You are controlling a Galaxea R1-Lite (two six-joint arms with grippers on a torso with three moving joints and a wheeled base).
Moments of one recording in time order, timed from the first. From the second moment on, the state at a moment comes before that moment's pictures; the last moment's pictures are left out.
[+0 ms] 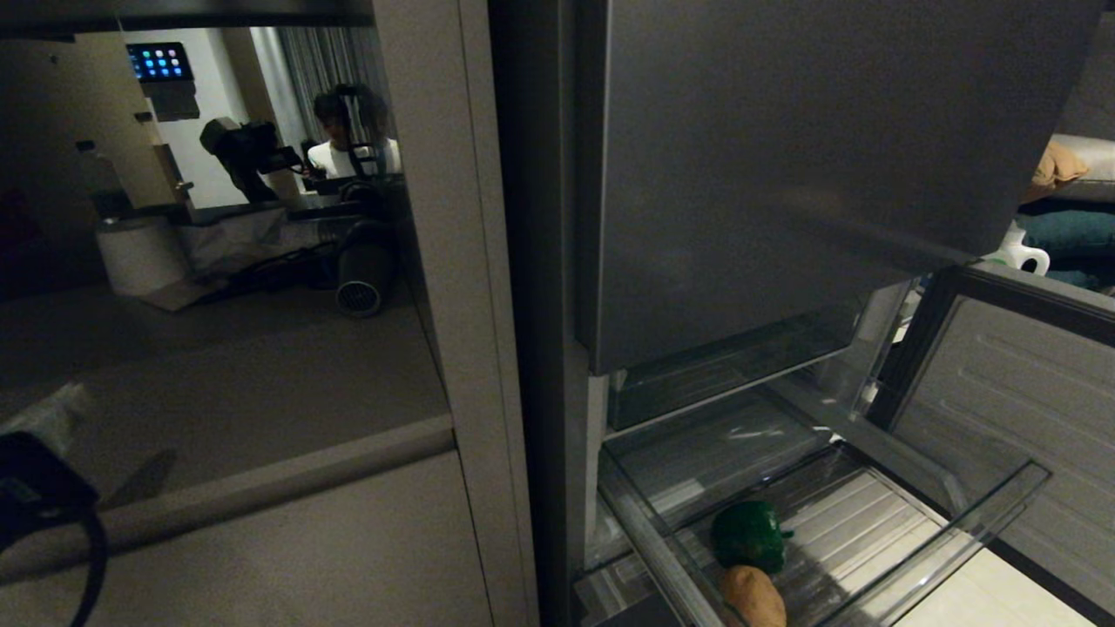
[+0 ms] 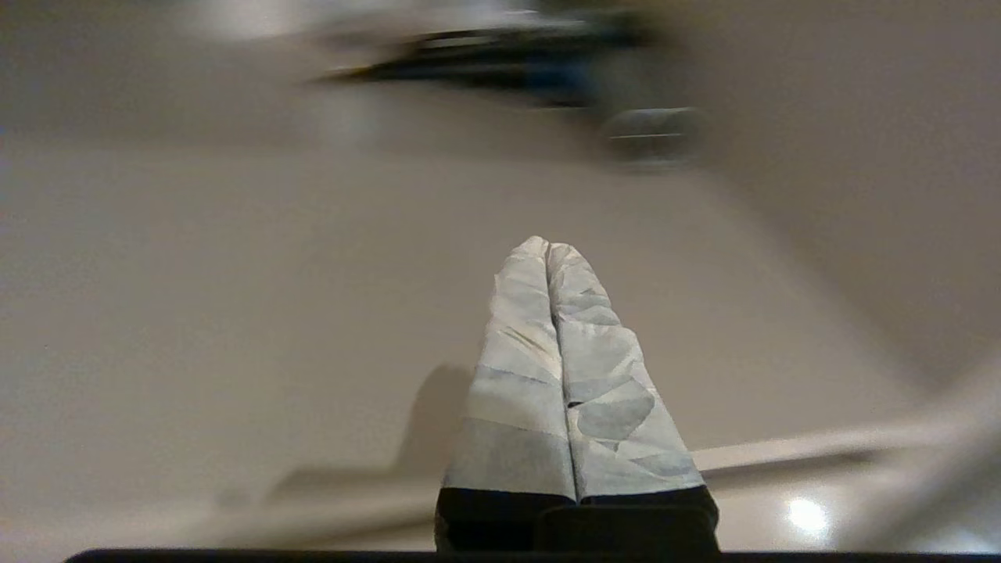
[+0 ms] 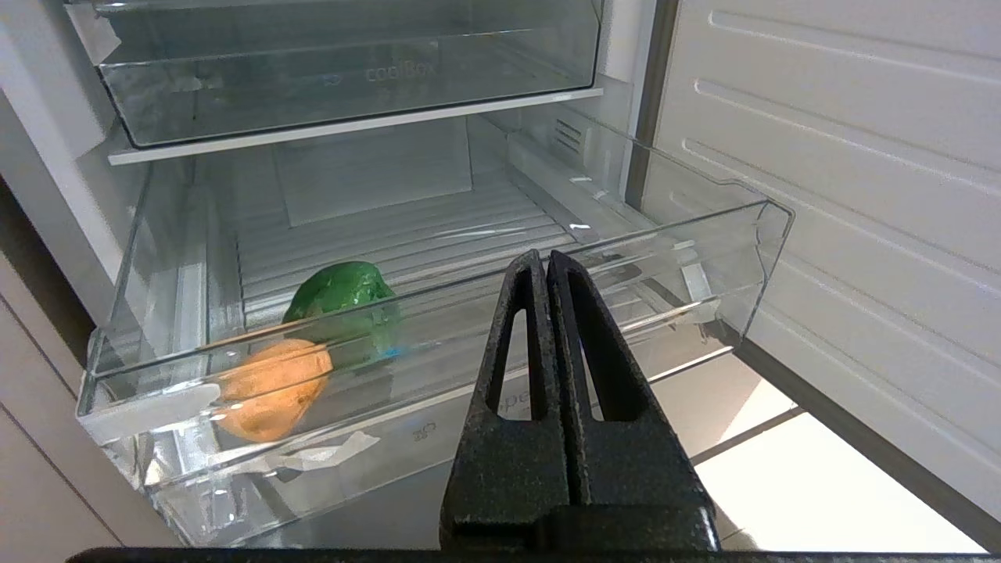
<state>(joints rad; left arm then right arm) -0.12 0.91 -0.31 -0.66 0.38 -0.10 0.00 0.00 0.00 -0.09 -0.02 0.02</state>
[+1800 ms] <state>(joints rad) 0.00 0.00 0.00 0.00 0.00 0.02 -0.01 0.64 -0.45 0.26 -0.15 0.44</state>
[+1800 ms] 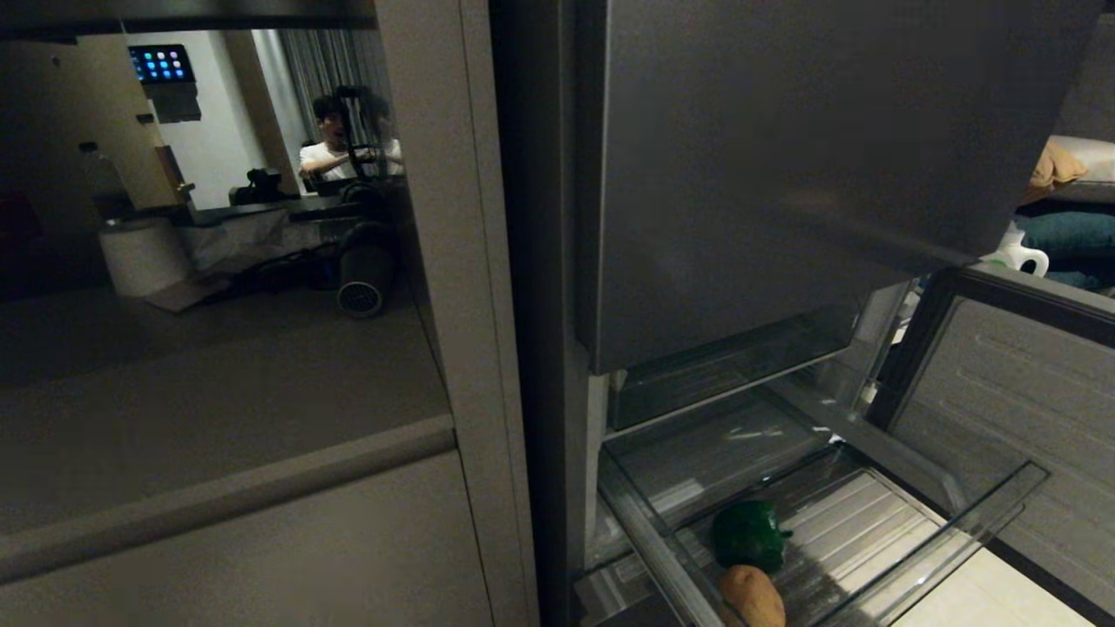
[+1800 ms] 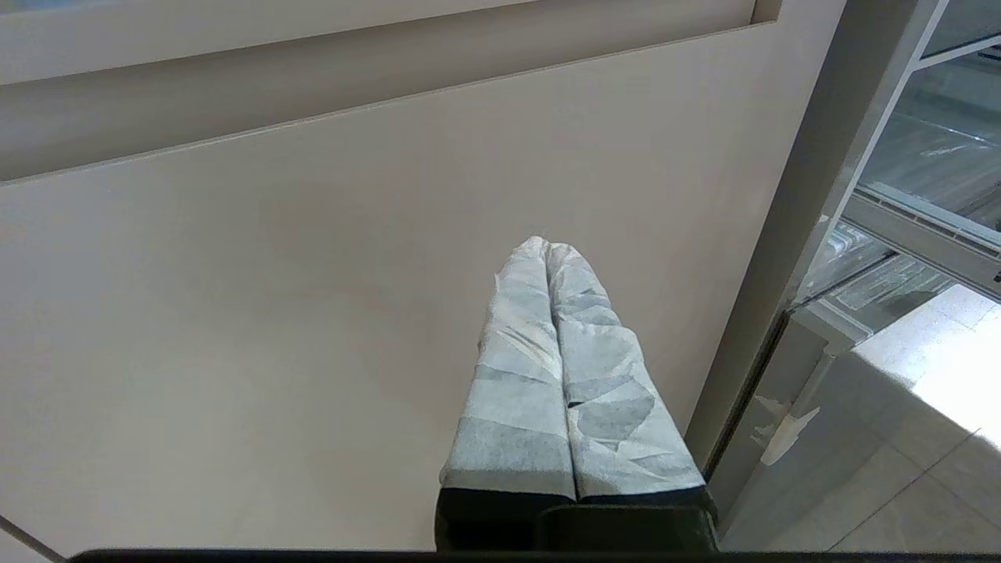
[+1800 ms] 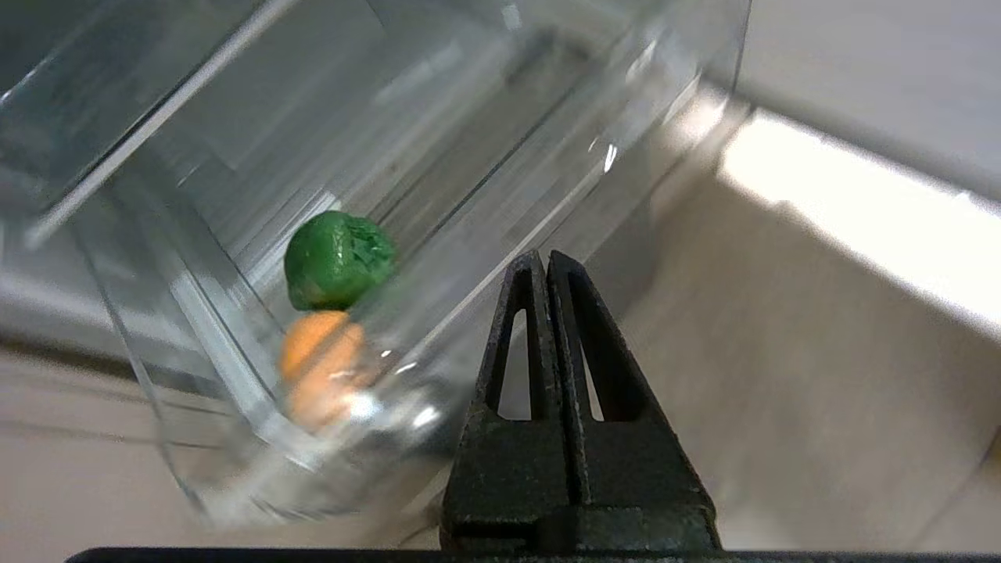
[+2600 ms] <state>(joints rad) 0.00 0.00 0.00 0.00 0.00 0.02 -0.46 1.37 -0.32 -0.35 0.09 0.66</state>
